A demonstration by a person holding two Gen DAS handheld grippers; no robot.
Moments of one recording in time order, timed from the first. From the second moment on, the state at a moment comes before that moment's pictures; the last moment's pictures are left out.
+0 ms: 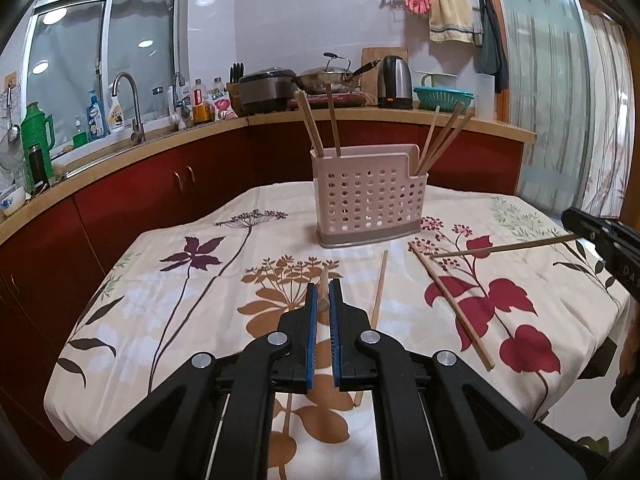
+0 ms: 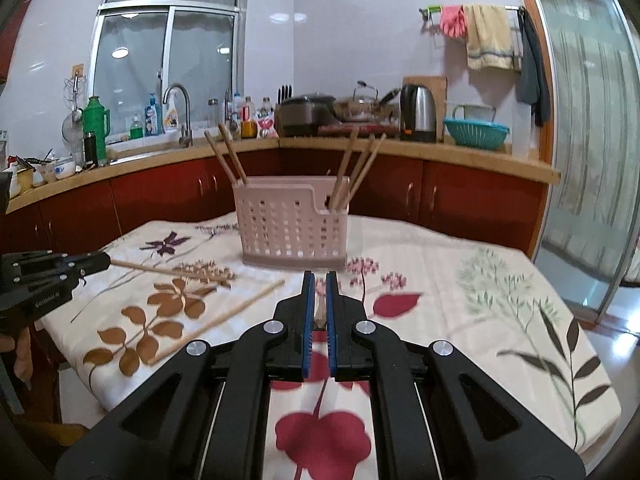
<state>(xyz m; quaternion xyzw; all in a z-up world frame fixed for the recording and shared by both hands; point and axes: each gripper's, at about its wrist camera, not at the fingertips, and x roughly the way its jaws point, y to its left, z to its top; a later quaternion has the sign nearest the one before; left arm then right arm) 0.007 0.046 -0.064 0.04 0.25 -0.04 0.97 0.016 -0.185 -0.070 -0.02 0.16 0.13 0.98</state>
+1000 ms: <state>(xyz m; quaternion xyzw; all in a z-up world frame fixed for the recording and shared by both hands) 0.069 0.058 -0.028 0.03 0.23 -0.02 0.97 0.139 -0.162 -0.018 -0.01 0.09 0.15 0.99</state>
